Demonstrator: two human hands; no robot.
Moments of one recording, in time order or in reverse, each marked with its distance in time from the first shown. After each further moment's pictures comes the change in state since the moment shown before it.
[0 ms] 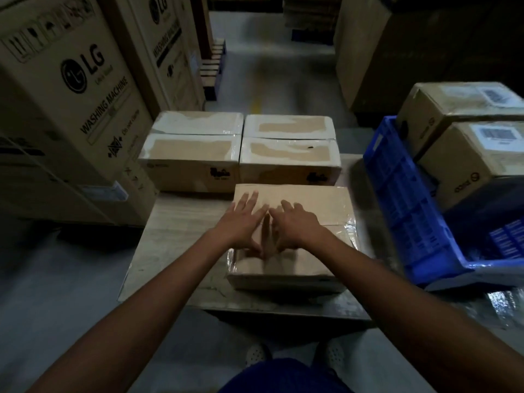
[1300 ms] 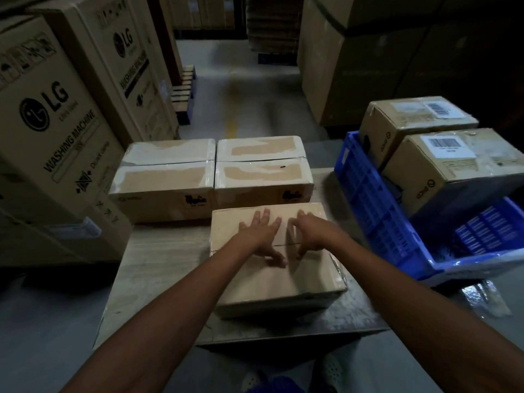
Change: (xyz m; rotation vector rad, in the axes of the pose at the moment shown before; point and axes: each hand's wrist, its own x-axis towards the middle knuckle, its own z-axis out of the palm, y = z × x) left_hand 0.077 0.066 -0.021 -0.108 -0.183 0.017; right_hand 0.005 0.101 0.001 0.110 0.039 0.122
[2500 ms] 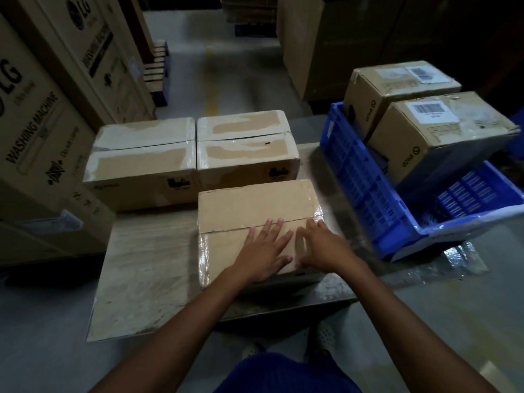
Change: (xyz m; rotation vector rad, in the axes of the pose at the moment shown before) left_hand -0.050 0.033 0.077 0.041 0.181 0.230; right_hand -0.072 0.008 0.067 0.136 0.044 0.118
